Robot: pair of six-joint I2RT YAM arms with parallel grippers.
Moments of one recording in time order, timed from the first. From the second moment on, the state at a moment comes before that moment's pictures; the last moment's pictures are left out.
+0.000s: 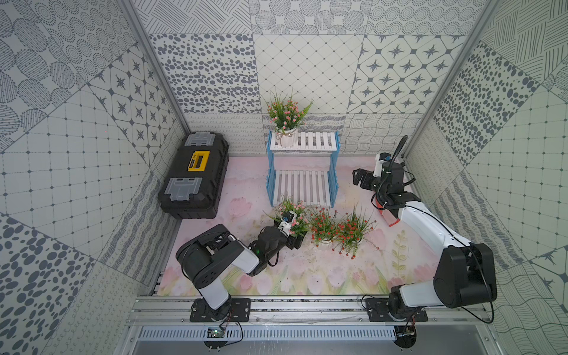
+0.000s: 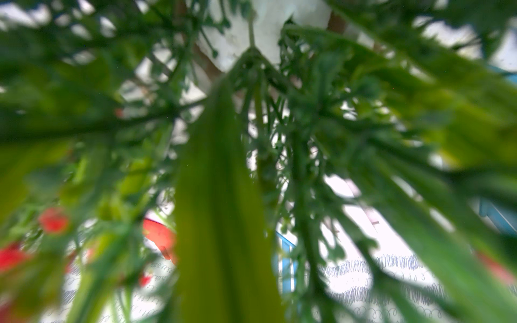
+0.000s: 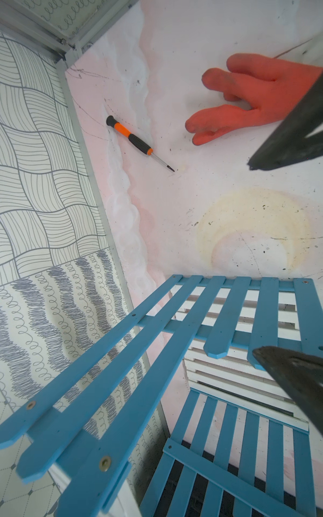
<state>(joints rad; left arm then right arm) -0.80 1.64 0.33 1.05 -0.06 -0.08 0.15 1.42 1.02 -0.06 -0.02 0.36</state>
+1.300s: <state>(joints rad) -0.75 1.62 1.50 -0.13 -0.05 0.03 0.16 1.30 1.00 -0.08 -0.02 0.38</state>
